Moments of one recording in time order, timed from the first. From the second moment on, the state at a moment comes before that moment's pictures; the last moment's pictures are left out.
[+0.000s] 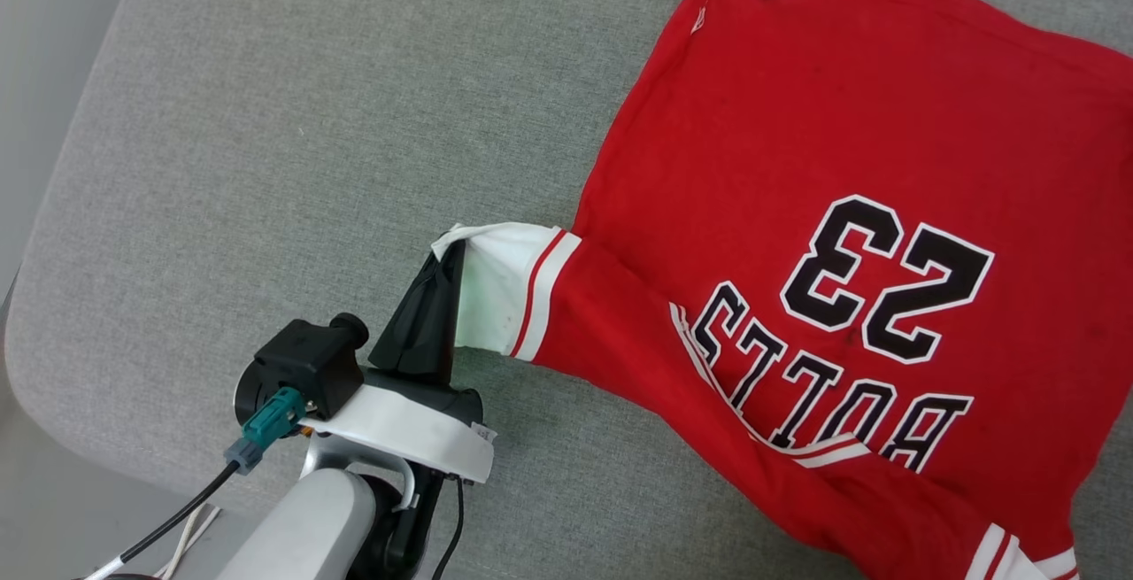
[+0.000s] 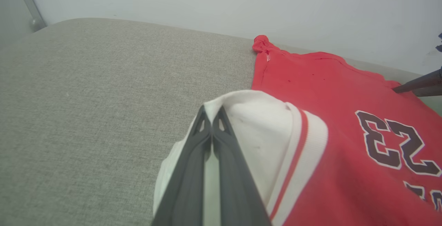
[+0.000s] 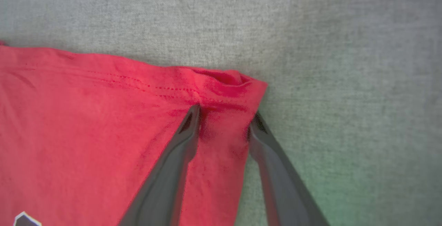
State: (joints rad) left arm -0.30 0.33 -0.52 -0.02 -0.61 0.19 -0.23; right arm -0.94 -0.31 -0.41 0.66 0.14 0.13 0.99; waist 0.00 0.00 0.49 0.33
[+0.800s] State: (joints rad) left arm -0.08 0.43 -0.44 -0.01 -0.67 0.30 -0.20; right arm -0.26 -0.38 -0.23 0.20 0.32 0.13 1.10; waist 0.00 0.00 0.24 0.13
